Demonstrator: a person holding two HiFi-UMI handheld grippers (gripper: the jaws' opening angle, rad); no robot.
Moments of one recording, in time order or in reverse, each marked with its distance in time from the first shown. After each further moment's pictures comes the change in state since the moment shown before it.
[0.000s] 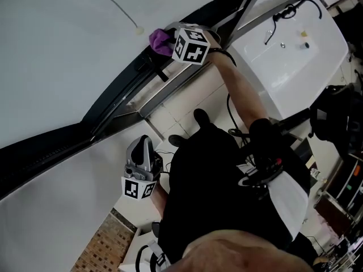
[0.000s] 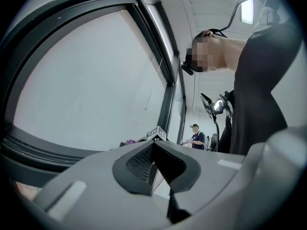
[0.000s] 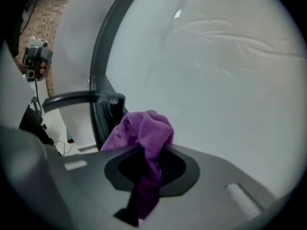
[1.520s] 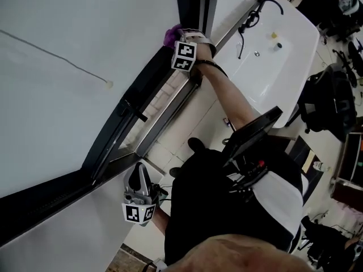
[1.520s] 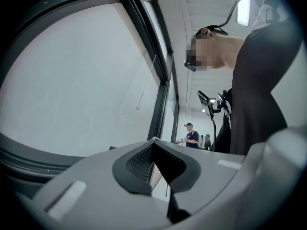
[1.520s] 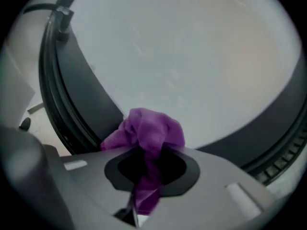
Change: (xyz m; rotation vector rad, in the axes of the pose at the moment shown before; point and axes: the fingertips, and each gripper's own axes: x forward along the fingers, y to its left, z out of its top) left arm 0.037 -0.015 0.004 0.028 0.003 -0.088; right arm -0.063 -0.156 -0.183 -0.065 0.456 -0.553
